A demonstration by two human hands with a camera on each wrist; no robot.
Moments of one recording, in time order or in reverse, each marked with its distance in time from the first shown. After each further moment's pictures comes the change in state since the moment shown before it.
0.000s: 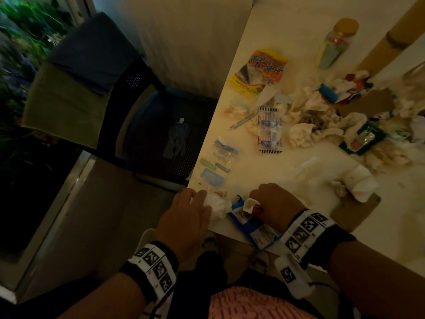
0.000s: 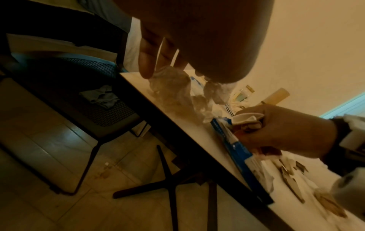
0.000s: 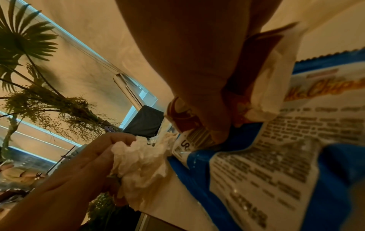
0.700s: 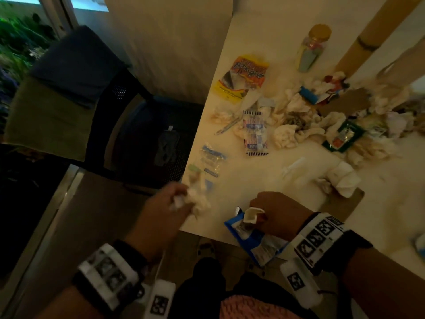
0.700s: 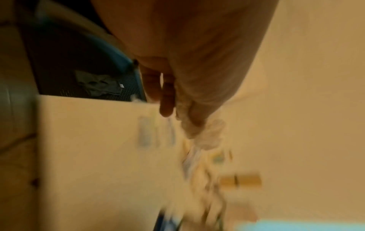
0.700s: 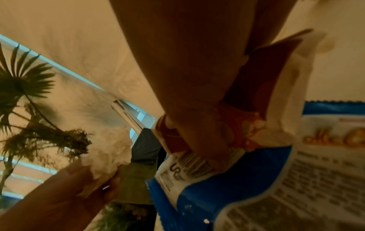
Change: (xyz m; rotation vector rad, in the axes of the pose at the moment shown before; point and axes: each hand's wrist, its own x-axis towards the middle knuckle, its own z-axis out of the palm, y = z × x) left_hand 0.012 0.007 -0.056 -0.628 -0.021 -0.121; right_hand -0.031 0.013 -0.010 0.034 -0.029 -0.104
